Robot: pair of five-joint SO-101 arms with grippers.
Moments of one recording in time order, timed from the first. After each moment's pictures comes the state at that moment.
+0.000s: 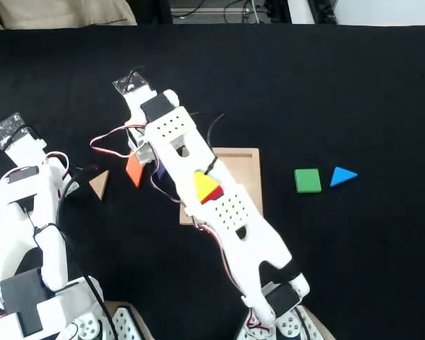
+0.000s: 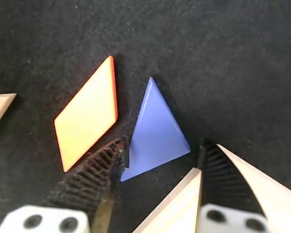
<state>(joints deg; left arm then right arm) -26.8 -12.9 49.2 39.3 12.9 -35.3 66.3 -73.0 98.1 -3.6</state>
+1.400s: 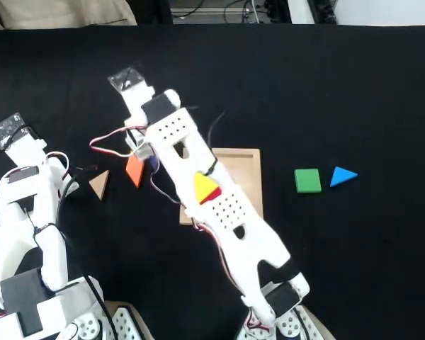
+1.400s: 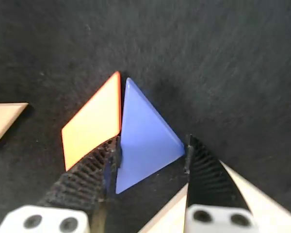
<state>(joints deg) -26.8 -12.9 49.2 39.3 12.9 -35.0 69.6 -83.3 99.4 1.3</state>
